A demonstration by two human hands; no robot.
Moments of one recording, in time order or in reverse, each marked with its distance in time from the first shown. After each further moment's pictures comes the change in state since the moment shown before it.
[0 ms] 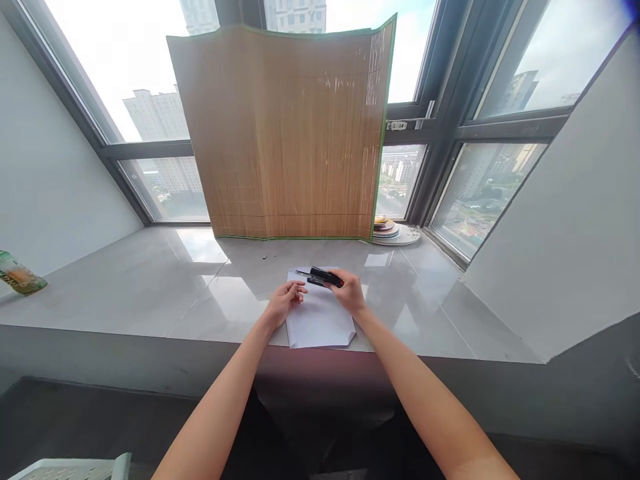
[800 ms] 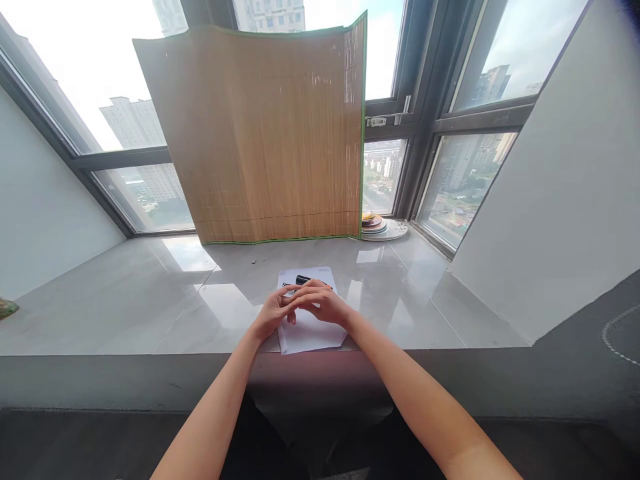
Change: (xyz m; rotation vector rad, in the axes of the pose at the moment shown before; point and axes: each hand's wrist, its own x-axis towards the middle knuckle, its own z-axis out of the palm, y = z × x) left_hand -0.021 0.018 0.014 0.331 -0.241 0.063; right_hand -0.010 -0.033 0.006 0.038 -0.379 -0.529
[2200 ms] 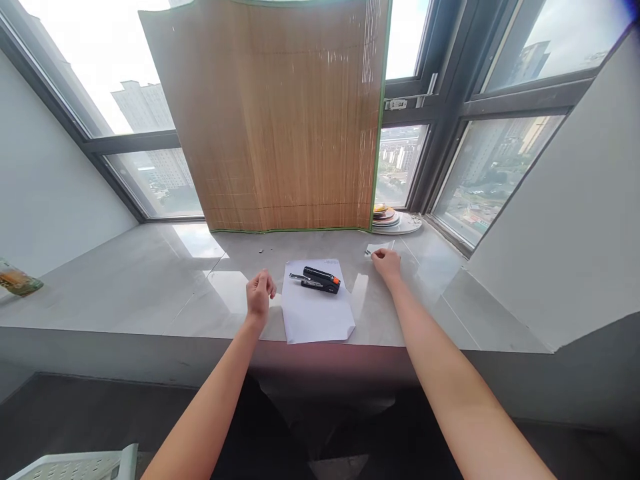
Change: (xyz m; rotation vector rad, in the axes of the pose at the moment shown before) left_hand 0.000 0.000 -0.026 -0.015 0.713 0.198; right_hand -0.062 0.140 -0.114 -0.397 0.413 1.156
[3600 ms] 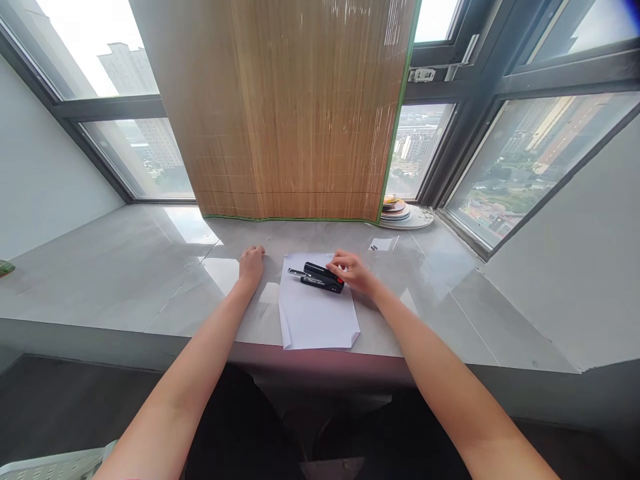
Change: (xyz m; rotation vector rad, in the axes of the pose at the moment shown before) left_hand 0.113 -0.043 -0.019 1.357 -0.150 0.042; right_hand -0.067 -0.083 0.034 0.301 -0.502 -0.701
